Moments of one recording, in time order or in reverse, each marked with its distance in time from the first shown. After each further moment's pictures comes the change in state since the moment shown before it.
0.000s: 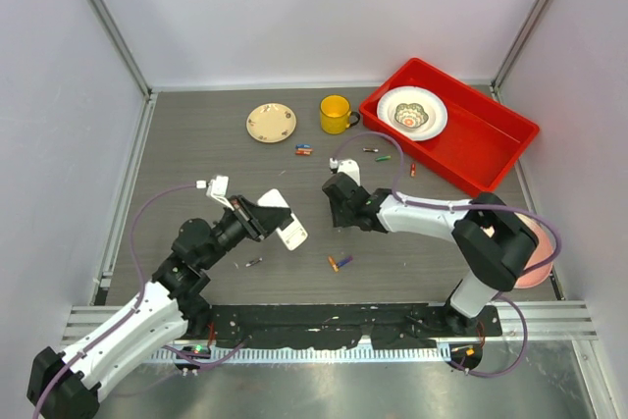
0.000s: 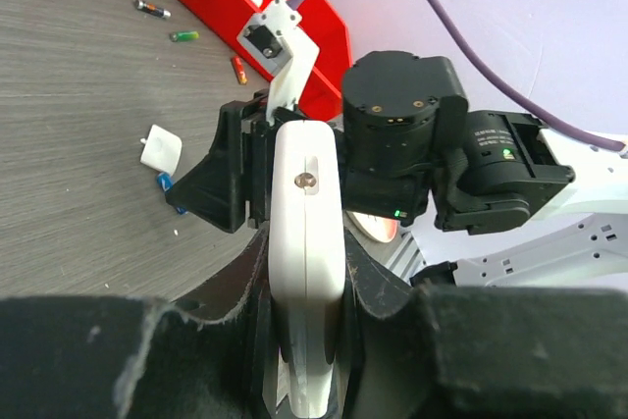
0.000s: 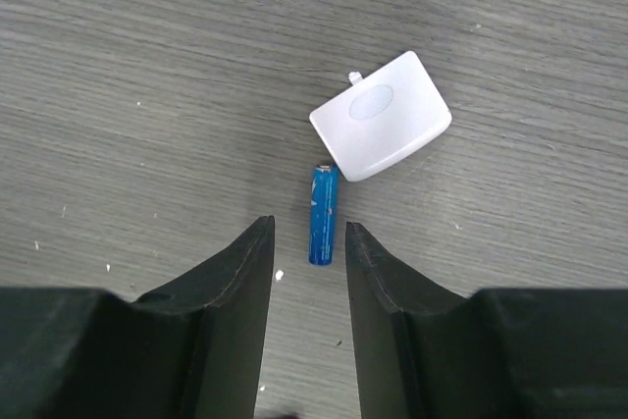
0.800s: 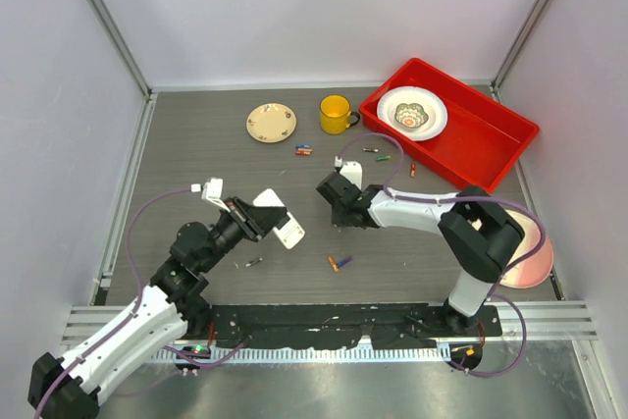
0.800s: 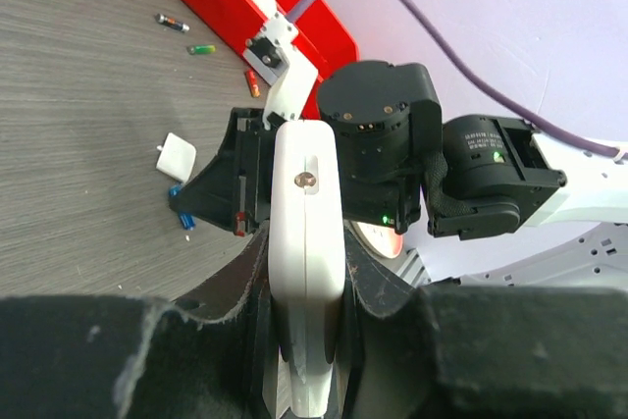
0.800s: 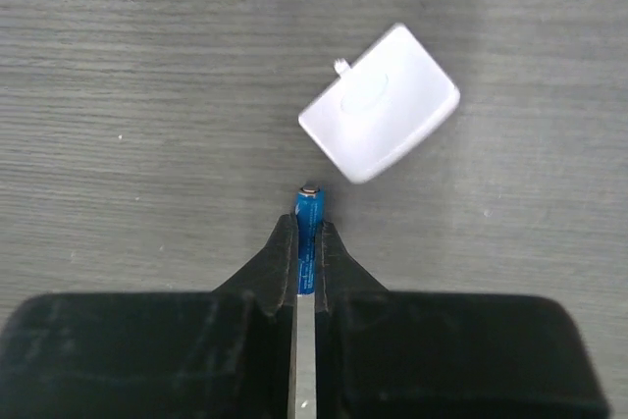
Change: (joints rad) left arm 0.001 -0.053 -0.023 -0.019 -0.058 -0.006; right arm -0.001 0.116 0.094 -0.086 0.037 0.160
